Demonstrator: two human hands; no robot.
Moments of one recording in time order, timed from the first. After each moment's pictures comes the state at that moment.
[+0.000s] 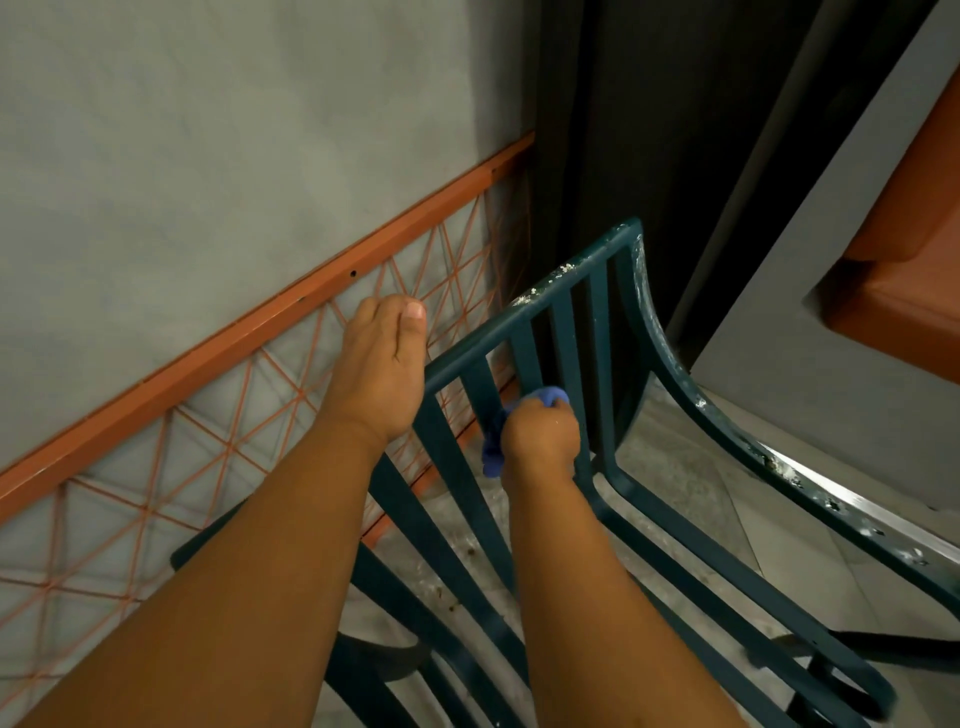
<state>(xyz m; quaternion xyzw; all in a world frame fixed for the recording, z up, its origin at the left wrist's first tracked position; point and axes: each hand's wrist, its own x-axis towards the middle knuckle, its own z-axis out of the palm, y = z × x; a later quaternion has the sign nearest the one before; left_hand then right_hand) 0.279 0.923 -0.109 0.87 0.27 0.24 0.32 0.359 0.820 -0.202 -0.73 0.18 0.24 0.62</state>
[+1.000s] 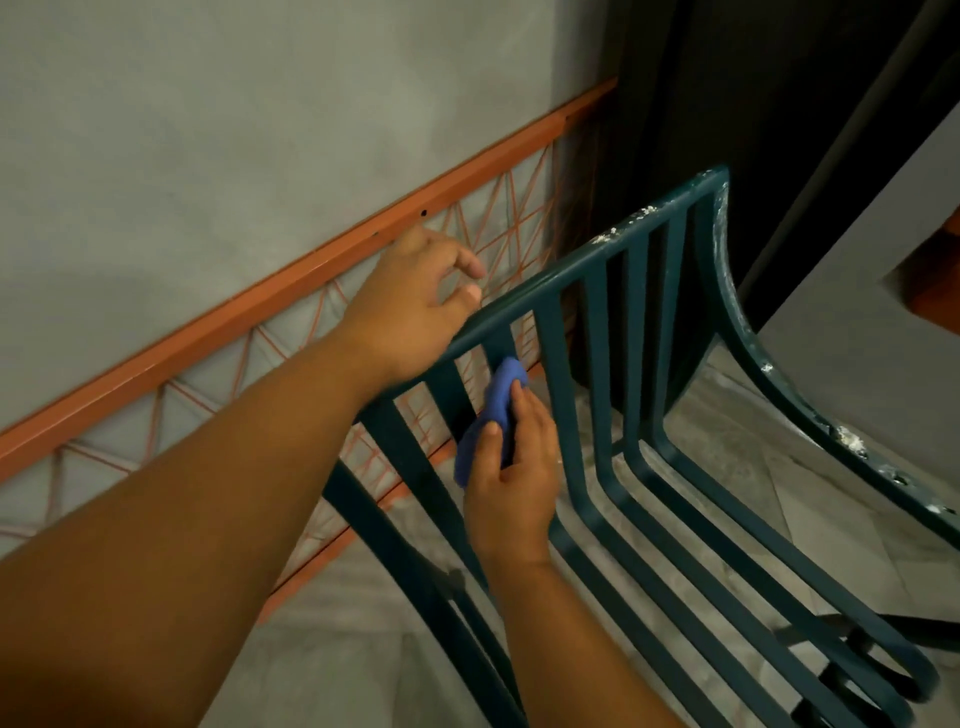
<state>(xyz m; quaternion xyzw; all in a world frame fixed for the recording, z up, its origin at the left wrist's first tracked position) 0.225 0.940 -0.085 0.93 0.20 0.17 0.26 0.206 0.799 -0.200 -0.74 -0.16 0.09 0.65</state>
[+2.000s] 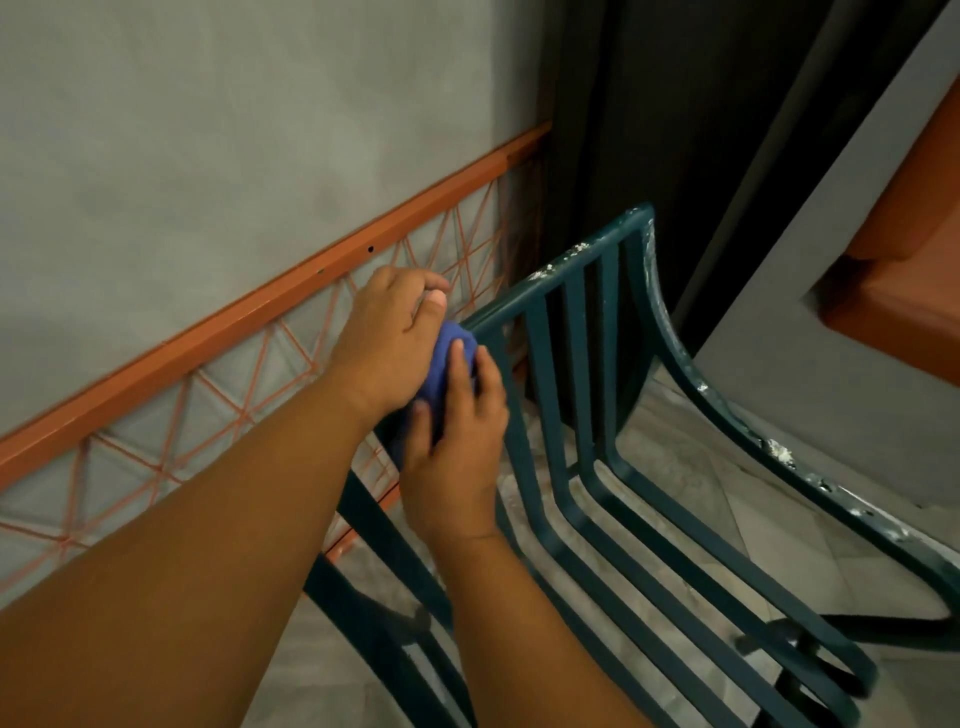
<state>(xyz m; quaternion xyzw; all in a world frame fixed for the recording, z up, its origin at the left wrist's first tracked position) 0.260 0.922 -0.093 0.90 0.22 0.23 0.29 0.240 0.821 -0.167 -0.77 -0.25 0.01 0.59</state>
